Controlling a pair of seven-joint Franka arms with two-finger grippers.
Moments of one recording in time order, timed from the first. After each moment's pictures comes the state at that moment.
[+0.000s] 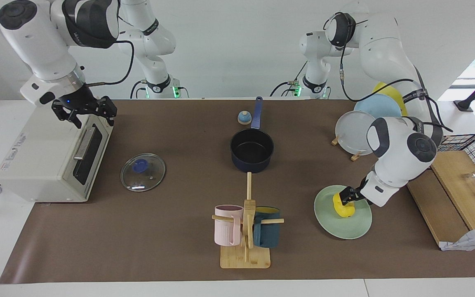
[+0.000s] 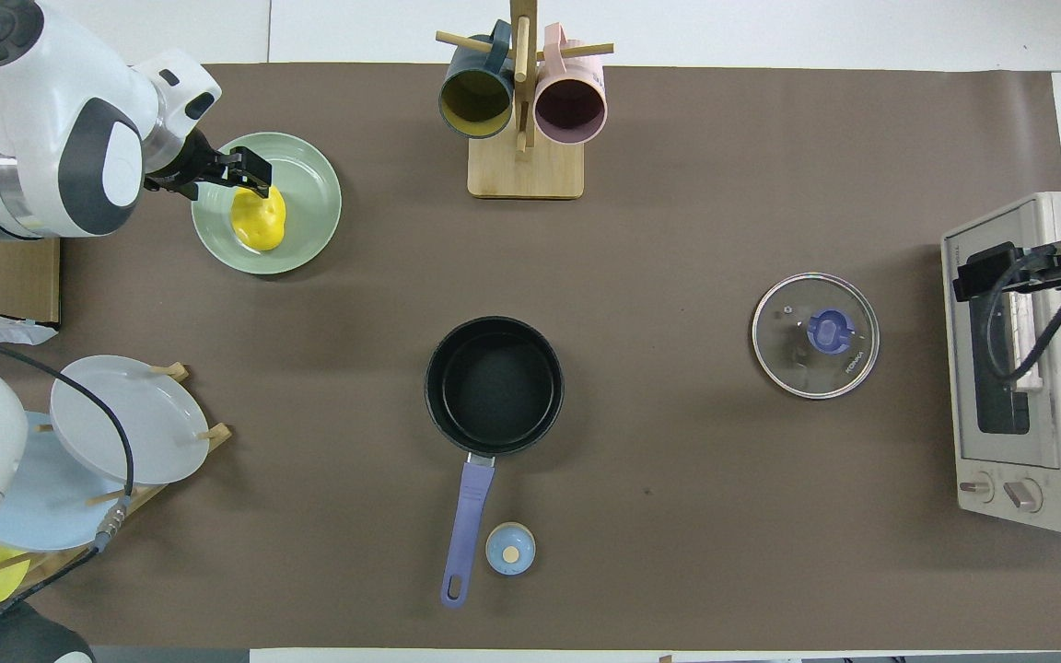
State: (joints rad) left arm -0.09 0.63 -0.04 -1.34 -0.03 1.97 -0.03; right arm 0.00 0.00 -0.06 -1.74 -0.02 1.71 -0.15
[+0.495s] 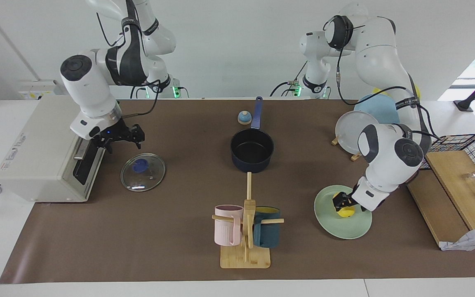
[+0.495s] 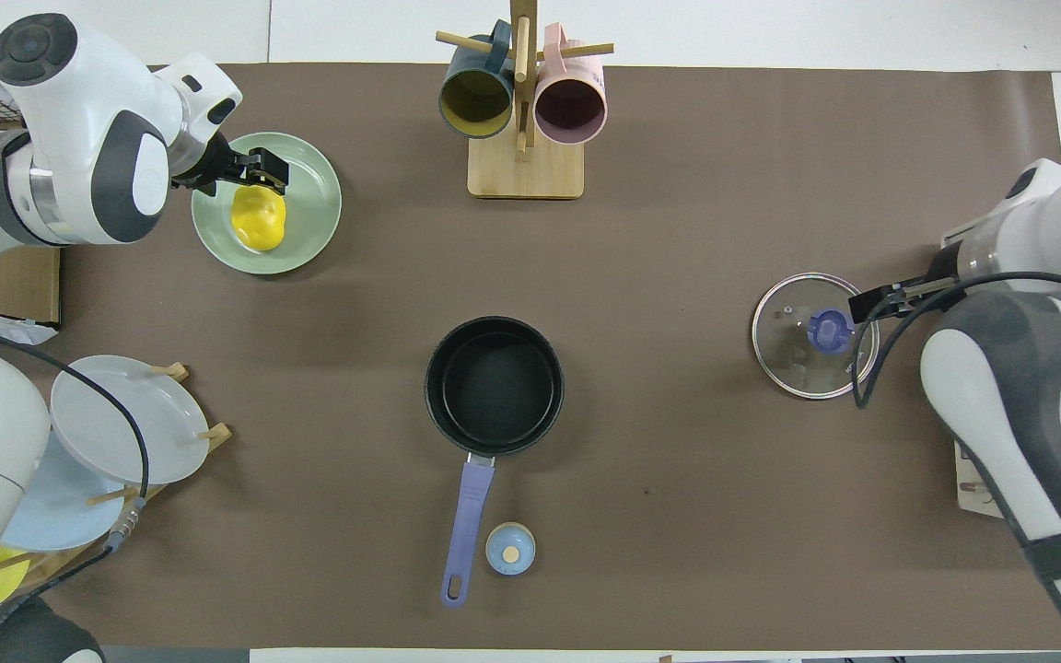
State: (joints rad) left arm -0.11 0.63 -0.04 -1.40 -0.03 2.08 -0.04; right arm 0.08 0.03 -0.05 -2.03 -0.02 2.05 -0.15
